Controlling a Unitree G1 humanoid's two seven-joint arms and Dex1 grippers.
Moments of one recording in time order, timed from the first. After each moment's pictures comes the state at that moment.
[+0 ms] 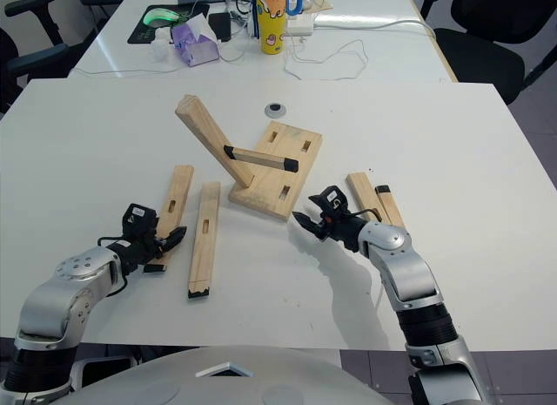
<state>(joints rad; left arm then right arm) 0.18 0.52 0.04 -0.44 -0.29 0.84 -0.32 -0.05 -0.44 0.17 -0.16 0.21 0.48 0.62</state>
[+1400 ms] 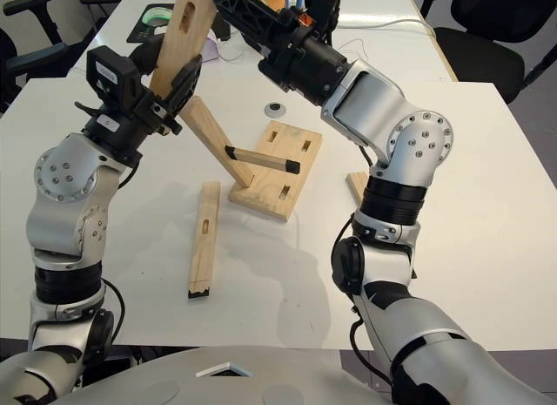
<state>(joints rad) -0.37 0.41 0.00 -0.42 -0.21 0.31 -0.41 -0.86 -0.05 -0.34 -0.03 1.41 1.10 -0.14</state>
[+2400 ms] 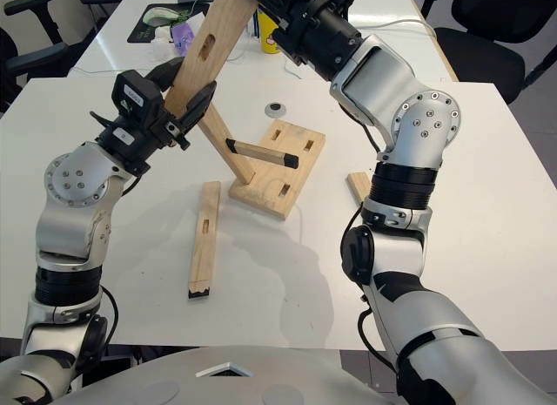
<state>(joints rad) -0.34 0.44 -0.04 -0.38 -0.13 0.24 -0.47 -0.92 -0.12 -0.33 0.08 1.34 0.97 -0.07</state>
